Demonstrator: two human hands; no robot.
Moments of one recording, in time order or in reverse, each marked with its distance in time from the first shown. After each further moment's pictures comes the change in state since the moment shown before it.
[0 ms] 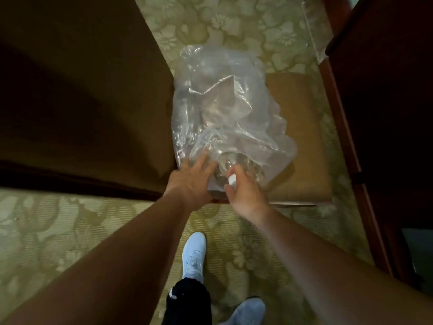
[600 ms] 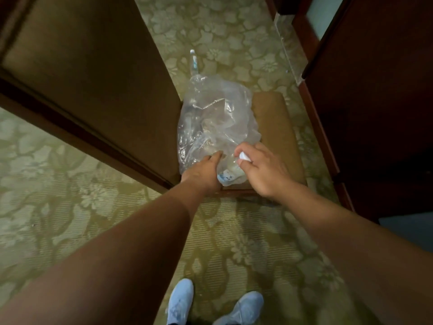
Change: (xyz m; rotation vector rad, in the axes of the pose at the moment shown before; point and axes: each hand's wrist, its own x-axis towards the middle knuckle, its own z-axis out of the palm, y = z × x) left_hand -0.099 0.043 -0.035 -0.402 0.131 0.013; right_hand -0.119 -0.042 -0.097 -0.113 0.139 -0.220
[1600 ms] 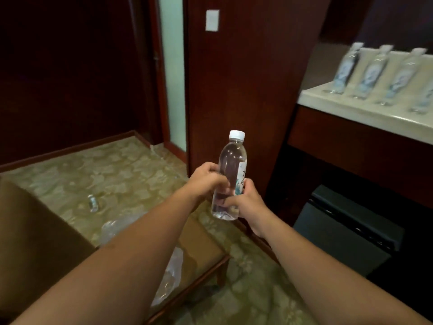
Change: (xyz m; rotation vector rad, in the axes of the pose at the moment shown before) left_hand -0.153 0.252 -0.181 -0.745 -0.191 0.627; right_hand -0.160 -0.072 -0.208 0.973 0.720 0.342
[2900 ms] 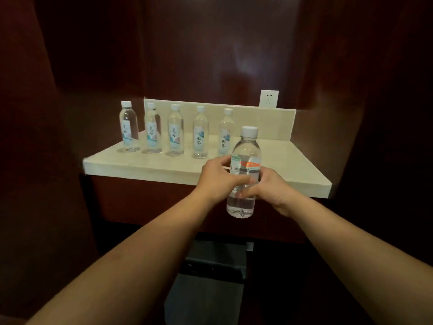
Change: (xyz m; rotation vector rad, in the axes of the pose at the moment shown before) left_hand 0.113 0.210 0.500 0.105 -0.545 0.593; right_hand -0.041 -0.096 -0.534 -0.172 0.608 -0.173
